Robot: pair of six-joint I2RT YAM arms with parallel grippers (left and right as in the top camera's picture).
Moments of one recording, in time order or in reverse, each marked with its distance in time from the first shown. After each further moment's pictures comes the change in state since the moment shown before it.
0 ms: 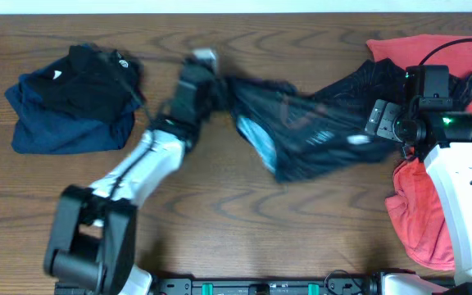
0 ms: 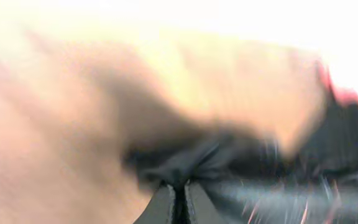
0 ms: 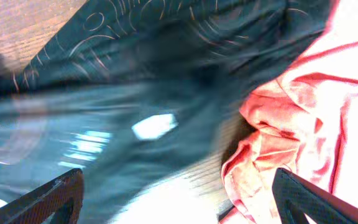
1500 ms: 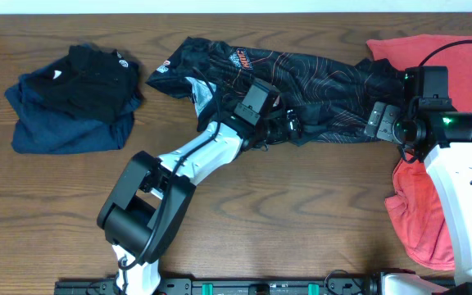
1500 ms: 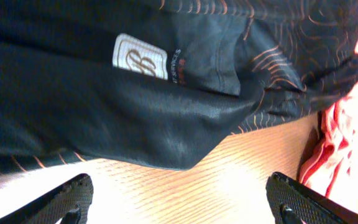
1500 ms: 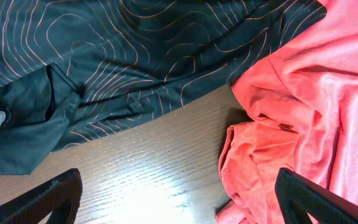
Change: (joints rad) left arm -0.311 0.274 0.190 -0.343 0.308 -0.475; right arm 0.000 0.000 0.000 -0.026 0.000 0.000
